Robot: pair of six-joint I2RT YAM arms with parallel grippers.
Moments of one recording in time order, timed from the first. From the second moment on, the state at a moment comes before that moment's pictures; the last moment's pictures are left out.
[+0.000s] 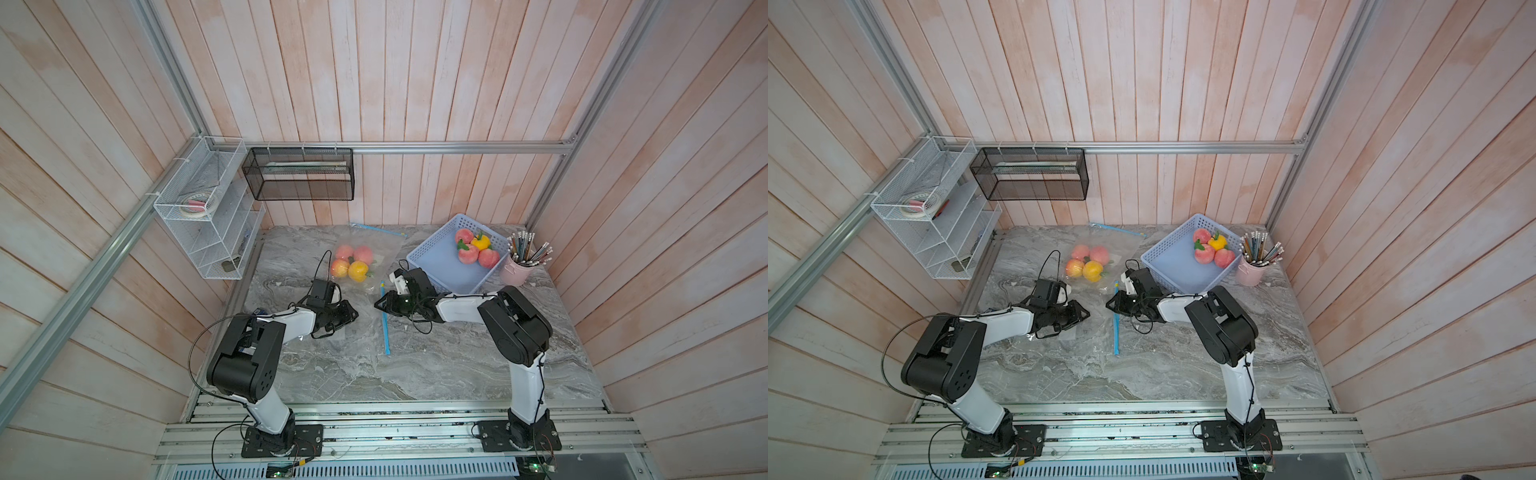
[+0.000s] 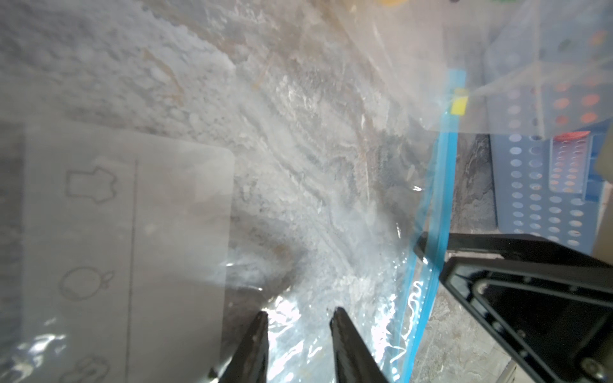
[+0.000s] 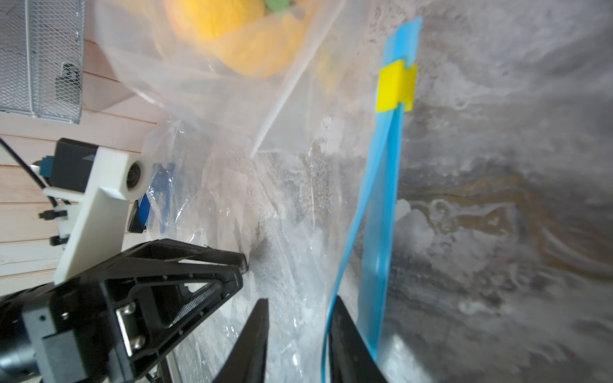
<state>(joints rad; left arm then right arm) -0.28 1.68 0.78 -0.06 0.38 -0.63 0.67 2.05 1.14 0.22 -0.50 0.81</state>
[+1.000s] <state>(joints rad) -0.41 1.36 0.71 -0.18 0.34 -0.62 0.67 2.02 1.04 0.50 -0.58 1.09</state>
